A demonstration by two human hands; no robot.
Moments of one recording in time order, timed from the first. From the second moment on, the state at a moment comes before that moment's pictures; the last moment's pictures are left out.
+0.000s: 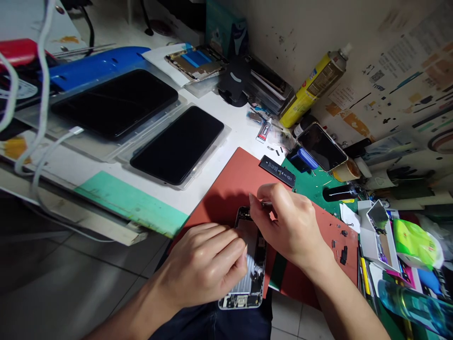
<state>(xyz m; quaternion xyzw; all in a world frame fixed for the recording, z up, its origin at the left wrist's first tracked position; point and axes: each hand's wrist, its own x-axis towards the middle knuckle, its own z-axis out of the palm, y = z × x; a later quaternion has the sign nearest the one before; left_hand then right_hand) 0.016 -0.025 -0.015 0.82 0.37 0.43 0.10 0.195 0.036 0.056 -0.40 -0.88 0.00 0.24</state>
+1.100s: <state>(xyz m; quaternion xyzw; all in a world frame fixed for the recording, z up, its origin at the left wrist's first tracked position) 0.017 -0.023 -0.014 0.81 0.37 0.44 0.09 0.205 0.036 0.076 -0.43 -0.88 0.09 0.19</state>
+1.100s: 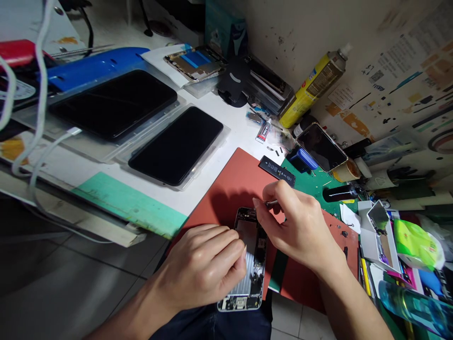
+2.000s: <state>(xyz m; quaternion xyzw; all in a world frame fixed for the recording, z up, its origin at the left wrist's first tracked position) 0.008 -0.018 -0.013 0.82 0.34 0.45 0.12 0.241 0.002 0.137 -0.54 -0.70 -0.13 0.44</state>
